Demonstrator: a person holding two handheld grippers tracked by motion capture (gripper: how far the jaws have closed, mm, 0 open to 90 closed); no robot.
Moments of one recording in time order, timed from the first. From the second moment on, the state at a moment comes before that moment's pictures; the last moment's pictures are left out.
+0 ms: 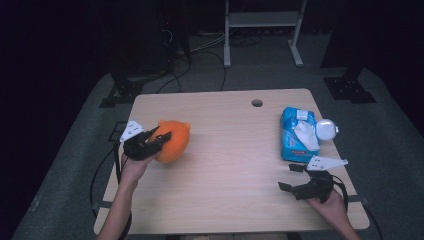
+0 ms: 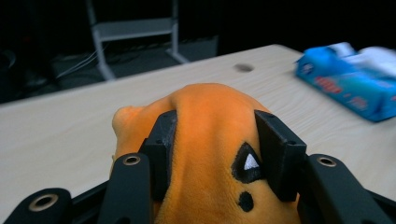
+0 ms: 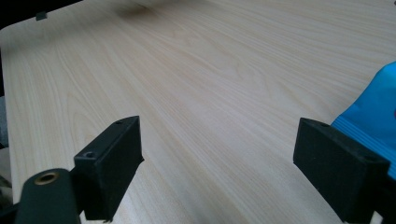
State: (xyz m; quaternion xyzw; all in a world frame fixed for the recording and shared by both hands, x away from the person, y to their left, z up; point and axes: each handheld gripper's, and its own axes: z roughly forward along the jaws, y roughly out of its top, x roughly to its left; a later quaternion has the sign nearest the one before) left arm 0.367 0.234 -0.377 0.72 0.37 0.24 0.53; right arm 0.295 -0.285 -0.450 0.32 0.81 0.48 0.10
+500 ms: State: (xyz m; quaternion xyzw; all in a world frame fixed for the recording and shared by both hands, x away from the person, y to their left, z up) left arm 0.351 0.124 -0.349 0.78 0.21 0.17 0.57; right arm 0.293 -0.301 -0.444 0.33 0.79 0.50 0.12
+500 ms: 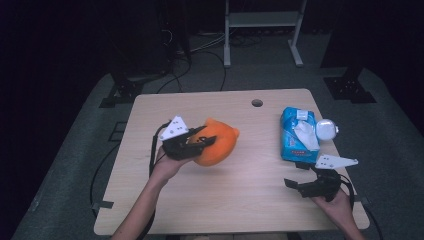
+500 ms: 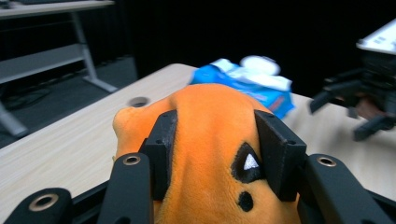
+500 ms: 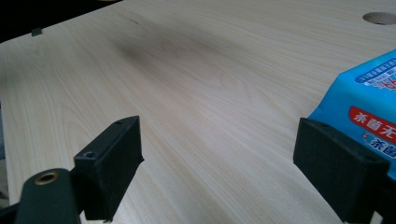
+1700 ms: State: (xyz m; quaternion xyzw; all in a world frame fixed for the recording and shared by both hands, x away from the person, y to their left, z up) left arm 0.345 0.085 -0.434 0.85 0.07 0.04 0.53; right arm 0.295 -0.306 -0.445 0.34 0.79 0.50 0.12
